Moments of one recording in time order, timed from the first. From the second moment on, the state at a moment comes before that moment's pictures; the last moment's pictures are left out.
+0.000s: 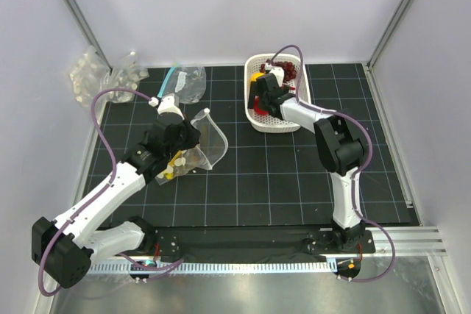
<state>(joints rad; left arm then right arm) -0.58 1.05 0.87 -0.34 -0.25 -0.68 0.47 2.07 1.49 -0.14 0.34 0.43</state>
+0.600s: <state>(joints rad) -0.58 1.05 0.87 -0.33 -0.24 -0.68 0.43 2.15 1.61 -0.17 0.31 0.42</state>
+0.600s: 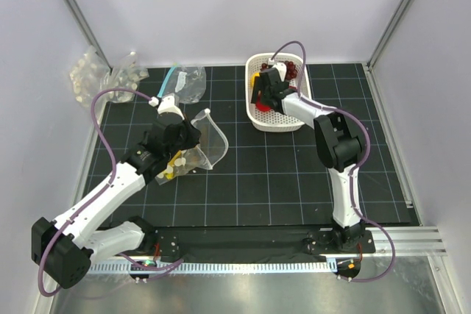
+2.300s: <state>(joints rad) -0.60 1.09 0.87 -0.26 -0.06 -0.68 0.78 1.20 0.80 0.14 0.04 0.51</state>
